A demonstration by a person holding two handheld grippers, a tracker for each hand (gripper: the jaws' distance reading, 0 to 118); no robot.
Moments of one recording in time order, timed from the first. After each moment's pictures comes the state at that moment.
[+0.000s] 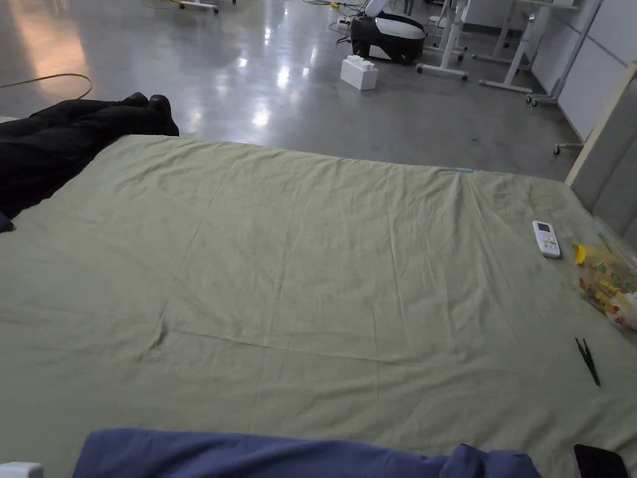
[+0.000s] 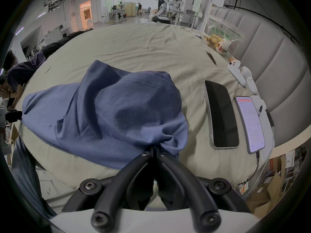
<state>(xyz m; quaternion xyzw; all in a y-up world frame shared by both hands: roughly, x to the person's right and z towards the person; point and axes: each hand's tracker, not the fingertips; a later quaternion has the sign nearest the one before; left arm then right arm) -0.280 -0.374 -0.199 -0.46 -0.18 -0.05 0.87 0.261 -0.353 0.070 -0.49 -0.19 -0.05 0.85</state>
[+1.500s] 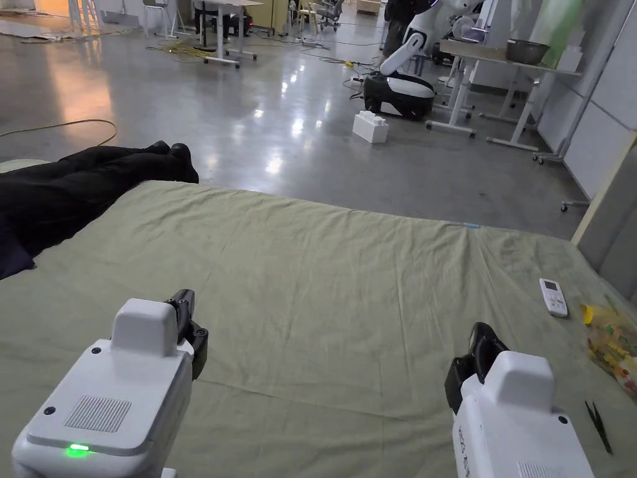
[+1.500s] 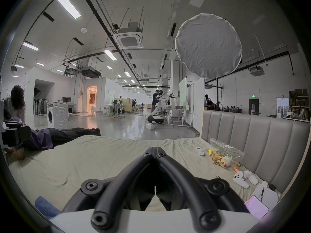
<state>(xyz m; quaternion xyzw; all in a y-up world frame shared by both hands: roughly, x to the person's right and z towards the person) -0.129 -0.180 -0.203 -0.05 -0.16 -0.03 0.99 0.161 -0.177 -0.069 -0.01 -0.25 0.05 0.97</state>
